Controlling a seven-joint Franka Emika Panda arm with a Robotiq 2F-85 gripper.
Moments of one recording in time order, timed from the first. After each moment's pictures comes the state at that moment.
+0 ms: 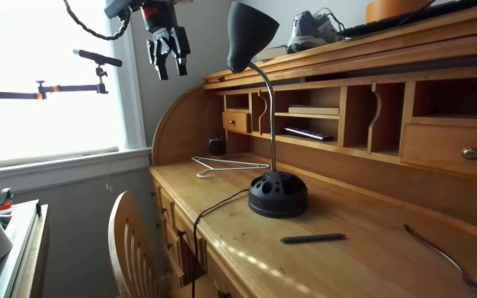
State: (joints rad) arm 0.04 -0.55 -0.01 -2.51 -0.04 2.10 -0.15
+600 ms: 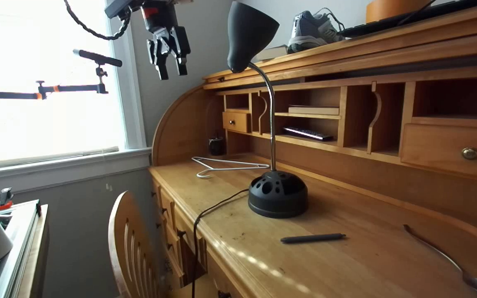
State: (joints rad) arm 0.03 -0.55 -0.01 -2.51 -0.04 2.10 -0.14
